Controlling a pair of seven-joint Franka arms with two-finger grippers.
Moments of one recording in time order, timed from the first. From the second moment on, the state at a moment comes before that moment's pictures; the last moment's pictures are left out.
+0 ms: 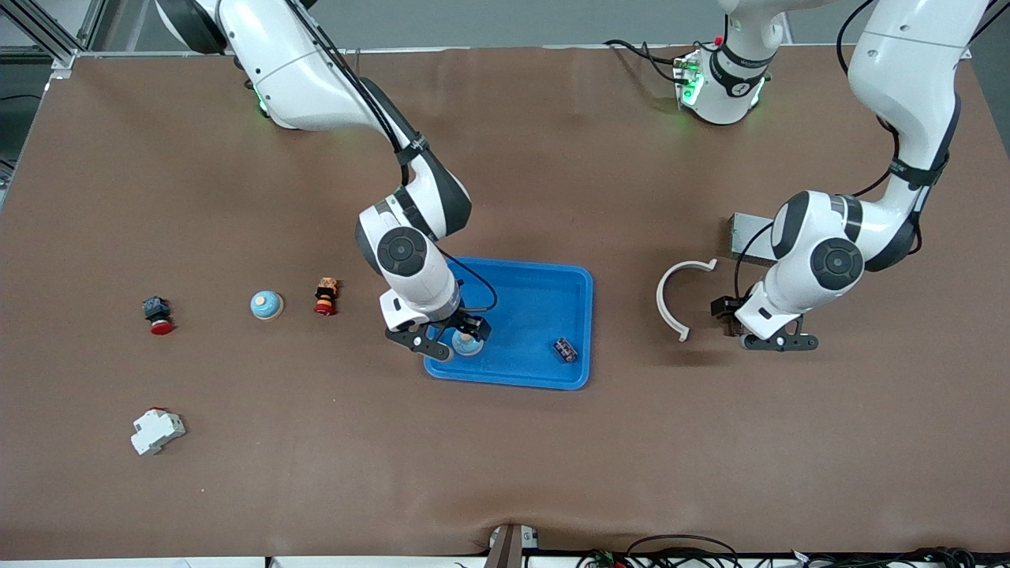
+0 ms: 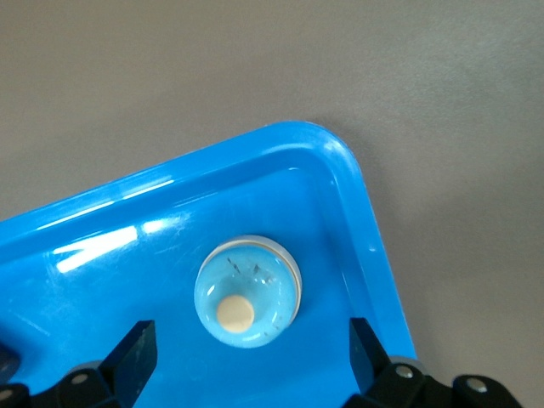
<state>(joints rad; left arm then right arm) 0.14 0.43 -0.28 -2.01 0.20 2.33 -0.24 0.62 0.76 -0.02 -1.50 0.09 2.37 0.96</state>
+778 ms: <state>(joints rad) 0.01 0.43 -0.41 -1.57 0.08 1.94 -0.88 0.64 0.87 -0.02 -1.40 0.02 2.37 1.04</state>
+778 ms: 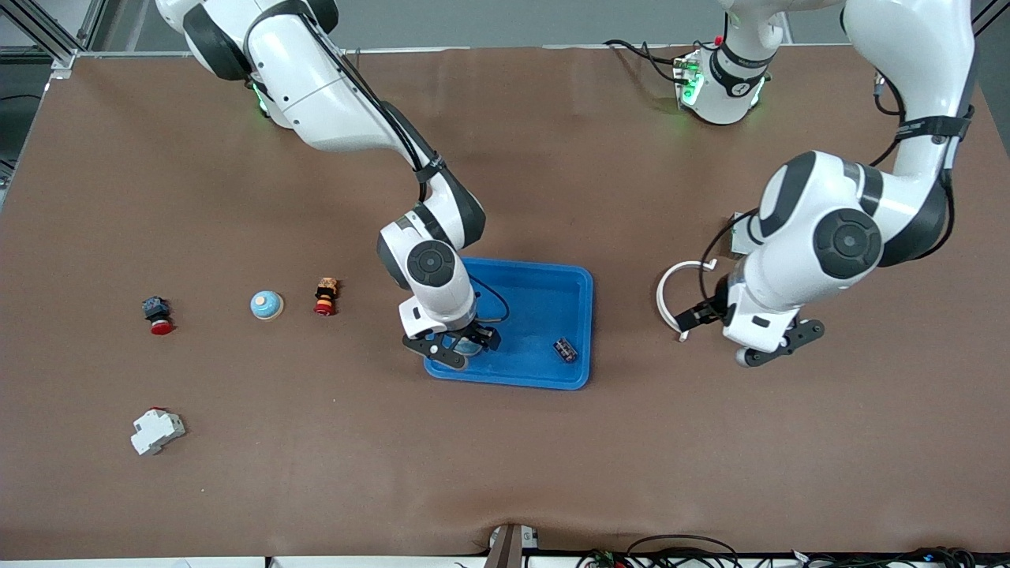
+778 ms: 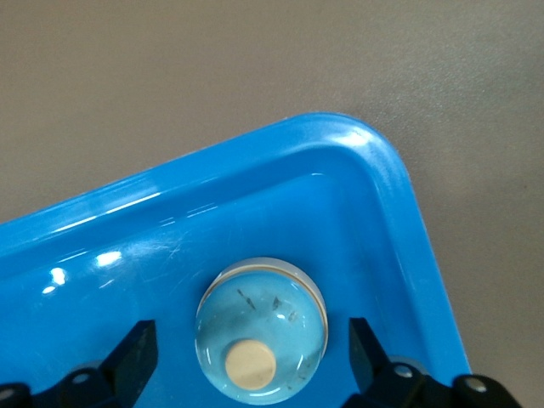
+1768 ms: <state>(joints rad) -0.41 0.81 -0.17 -1.39 0.08 2.32 -1.42 0.64 0.87 -0.02 -1.39 0.02 2.37 1.04</state>
